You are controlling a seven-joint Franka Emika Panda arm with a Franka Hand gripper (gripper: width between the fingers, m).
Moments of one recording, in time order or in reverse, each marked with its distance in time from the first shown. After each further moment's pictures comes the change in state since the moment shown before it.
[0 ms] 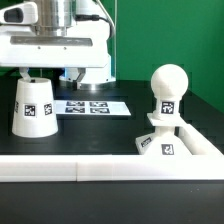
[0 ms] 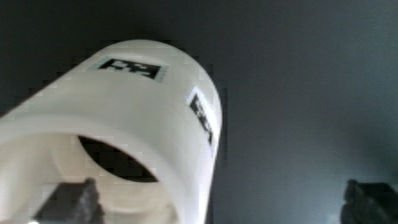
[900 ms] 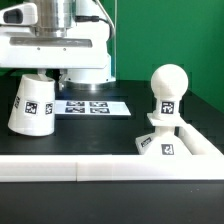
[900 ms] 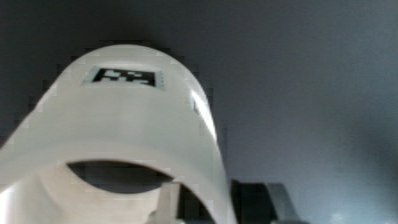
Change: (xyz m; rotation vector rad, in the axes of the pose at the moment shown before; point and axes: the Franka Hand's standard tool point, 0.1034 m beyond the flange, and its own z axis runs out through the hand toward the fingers) arm 0.001 0.001 0.001 -0.002 0.000 0.000
